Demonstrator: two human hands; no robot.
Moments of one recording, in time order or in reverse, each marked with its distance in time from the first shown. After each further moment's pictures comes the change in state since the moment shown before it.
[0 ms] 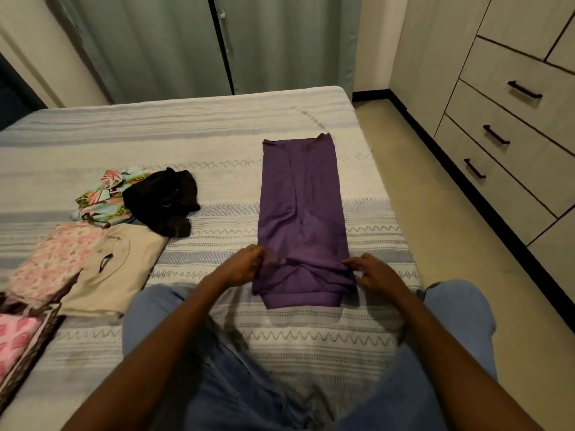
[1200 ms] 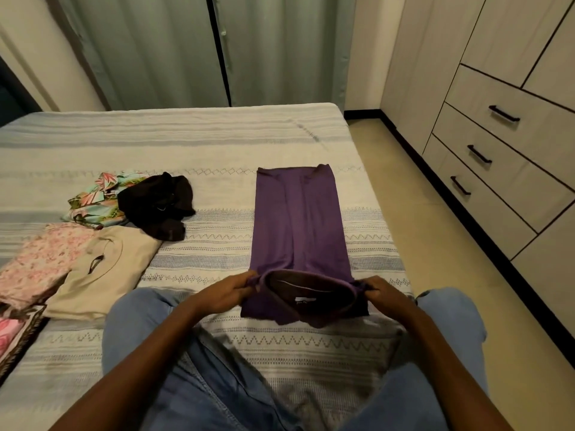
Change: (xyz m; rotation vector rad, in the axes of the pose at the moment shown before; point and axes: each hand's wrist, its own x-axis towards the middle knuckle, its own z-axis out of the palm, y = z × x) left_hand -0.062 0.008 0.013 -0.508 -0.089 0.098; right_hand -0.045 -0.013 -0.017 0.300 -0.086 0.065
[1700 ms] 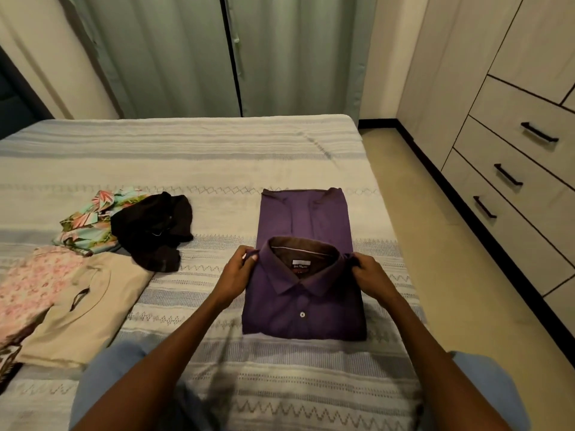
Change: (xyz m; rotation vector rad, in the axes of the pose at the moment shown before) left_hand 0.127 0.005 -0.052 -0.211 0.605 -0.097; right_hand 0.143 -0.055 -0.046 0.118 0.177 0.062
